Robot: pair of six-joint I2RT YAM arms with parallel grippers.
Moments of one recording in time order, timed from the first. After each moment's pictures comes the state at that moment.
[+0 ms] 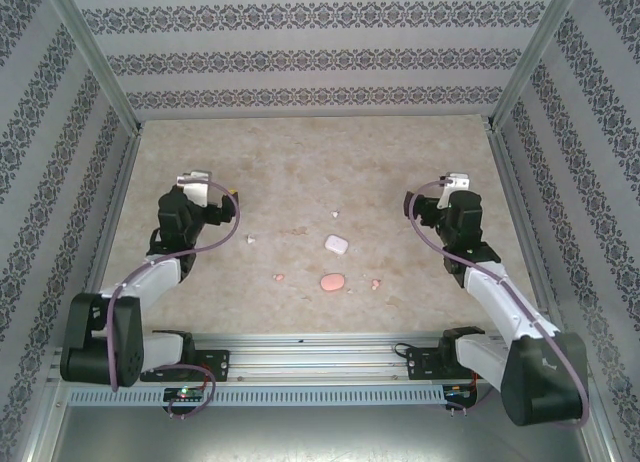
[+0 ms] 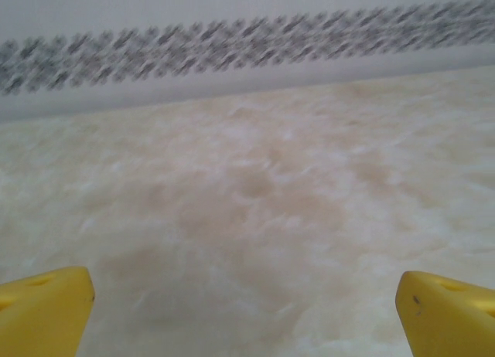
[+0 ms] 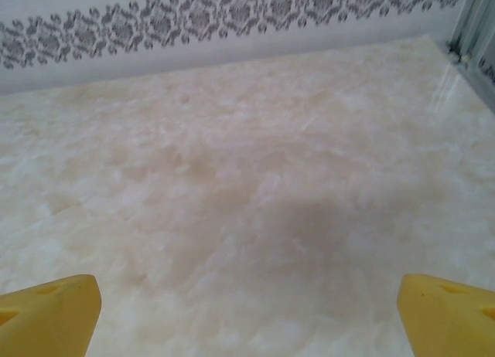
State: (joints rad) left arm -0.02 1.24 0.52 0.44 0.14 0.07; right arm 0.10 1.04 0.54 0.05 0.03 0.21
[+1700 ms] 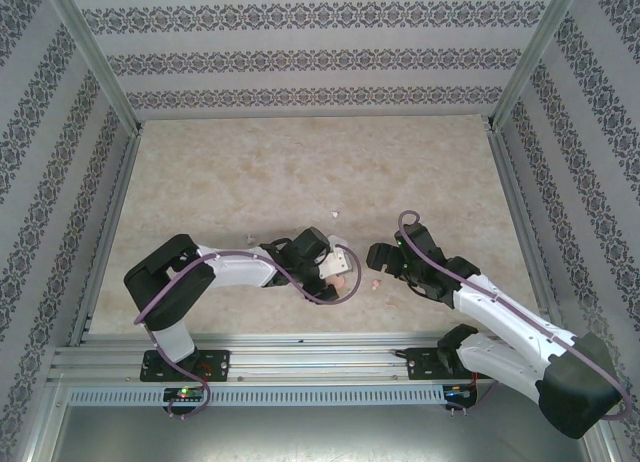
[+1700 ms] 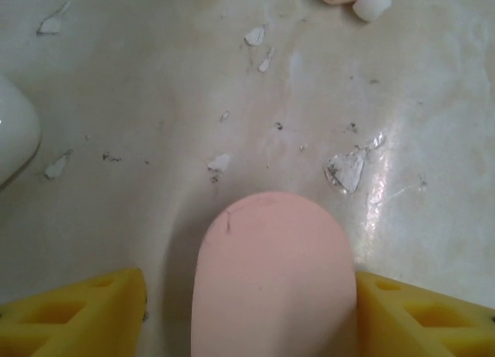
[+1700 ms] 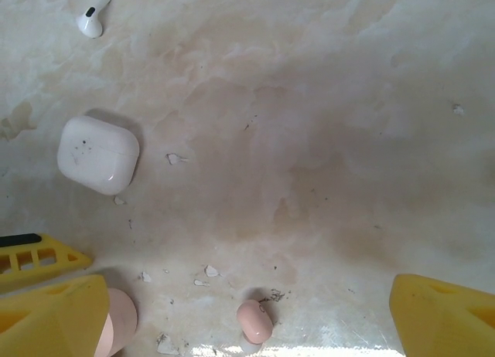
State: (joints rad) left arm -0.87 1.74 0.86 -0.11 0.25 0.28; right arm 0.55 0.96 0.53 -0.50 0.06 0.81
